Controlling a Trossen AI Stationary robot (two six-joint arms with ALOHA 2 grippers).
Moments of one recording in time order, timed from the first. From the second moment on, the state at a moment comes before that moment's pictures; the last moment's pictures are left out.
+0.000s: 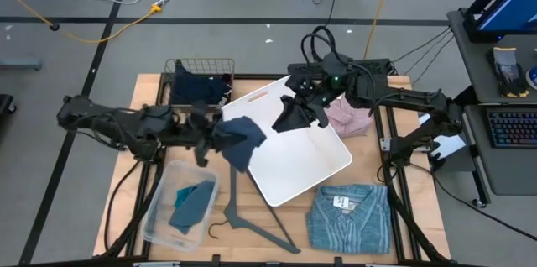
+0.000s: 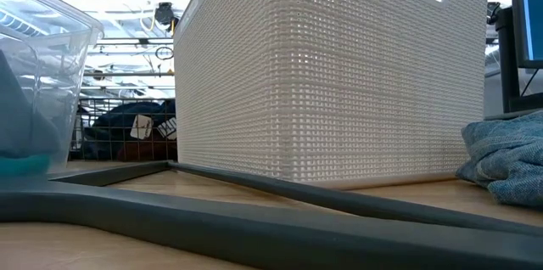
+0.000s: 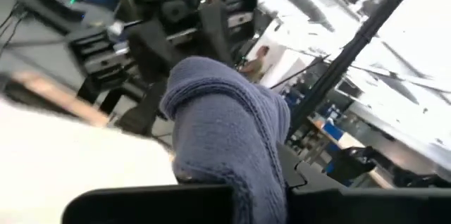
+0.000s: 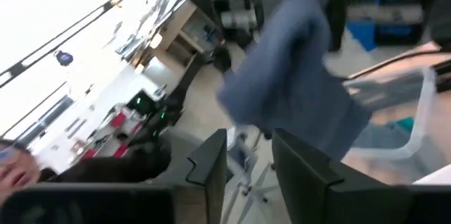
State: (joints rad) left arm -0.25 1.09 1.03 0.20 -0.20 -0.60; right arm -0.21 1.49 1.54 0.05 -0.90 0.82
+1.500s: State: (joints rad) left arm -0.71 0.99 1.03 -0.90 -0.18 -2.12; right arm -0.34 1.14 1.54 -0.62 -0.45 -0.10
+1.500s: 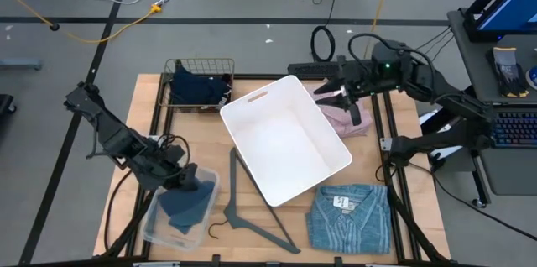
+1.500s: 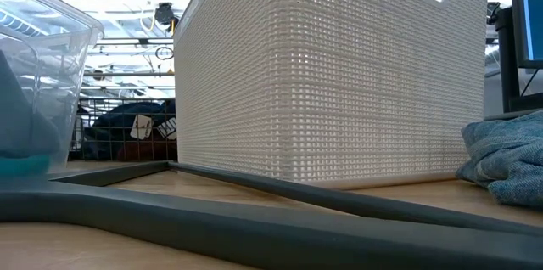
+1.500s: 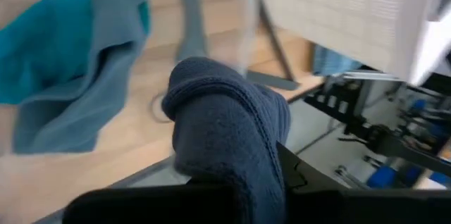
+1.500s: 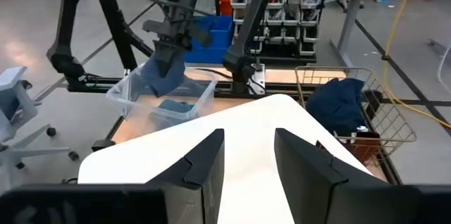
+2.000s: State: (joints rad) left arm -0.71 1.20 1.03 -0.97 -0.03 -2.26; right arm -0.34 1.13 1.54 -0.64 -0.39 -0.12
